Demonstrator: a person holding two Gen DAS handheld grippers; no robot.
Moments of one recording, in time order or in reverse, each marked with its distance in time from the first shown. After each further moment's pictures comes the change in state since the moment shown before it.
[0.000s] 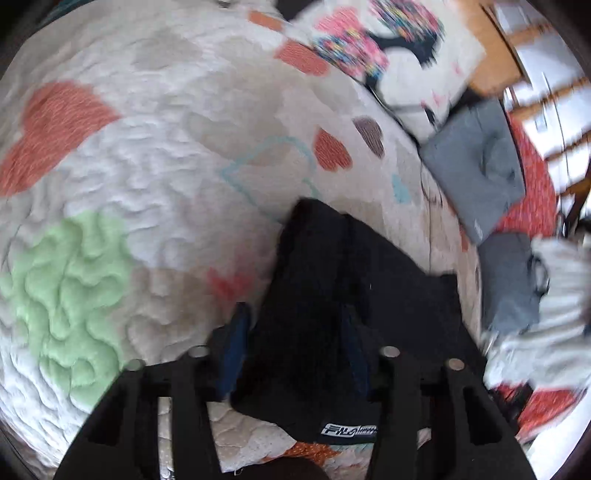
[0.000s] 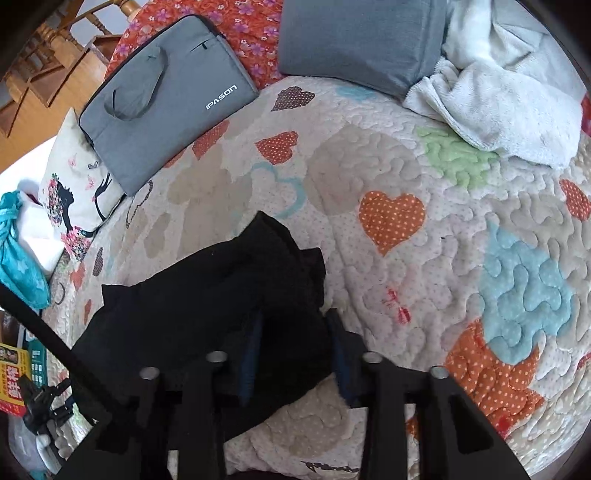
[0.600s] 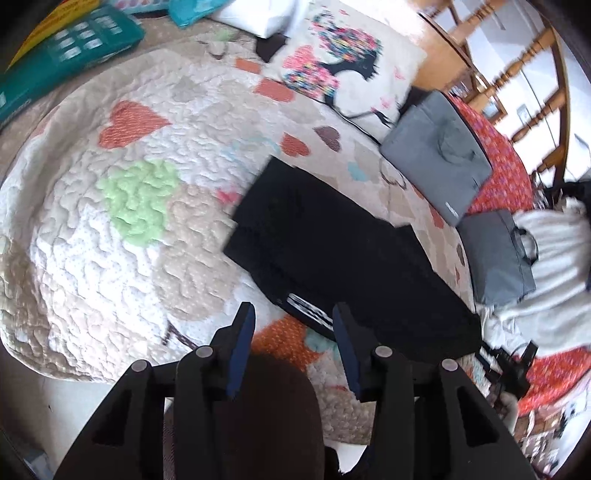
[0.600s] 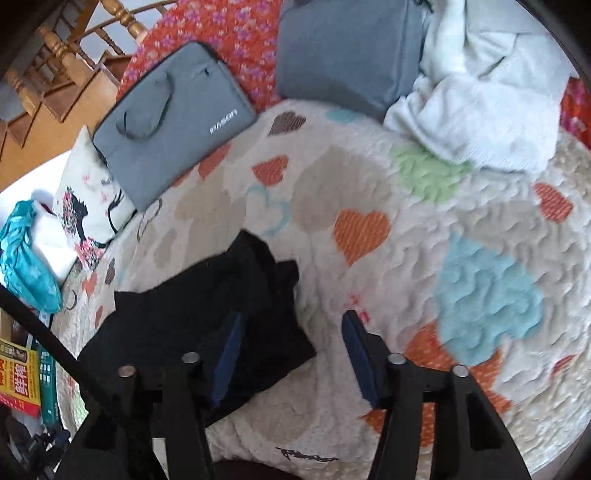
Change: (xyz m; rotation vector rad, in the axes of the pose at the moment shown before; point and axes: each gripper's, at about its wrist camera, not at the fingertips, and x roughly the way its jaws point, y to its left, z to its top) left arm -0.099 -0.026 -0.115 0.019 -0.163 0.010; right arm -0.024 -0.032 -0.007 0.032 -0.045 0.050
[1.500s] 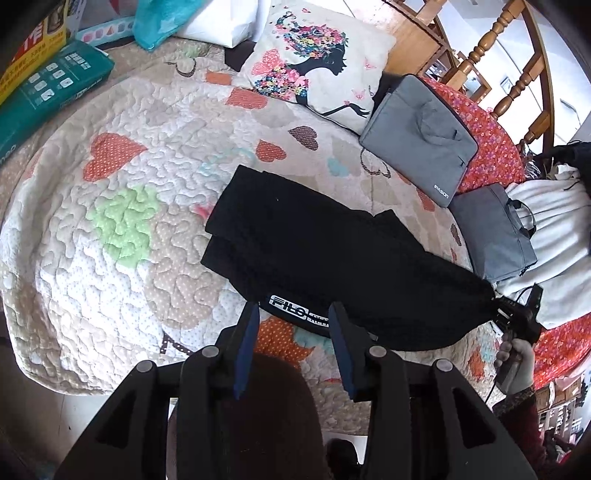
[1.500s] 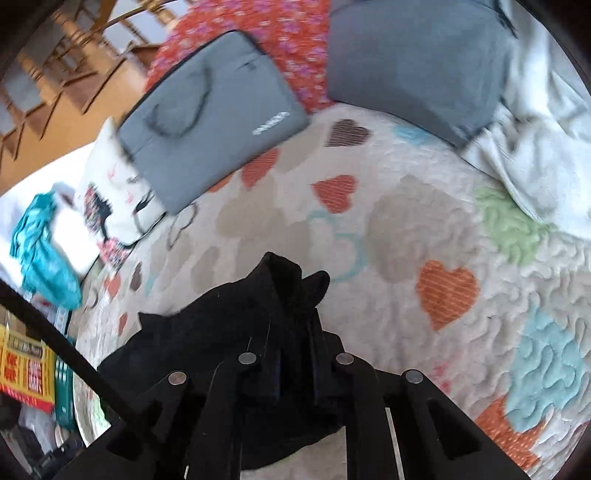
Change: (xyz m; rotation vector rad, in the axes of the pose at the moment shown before) left arm -0.011 -0.034 -0.004 0.145 0.011 0.010; right arm 0.029 0.034 0.044 -0.038 0.024 0.096
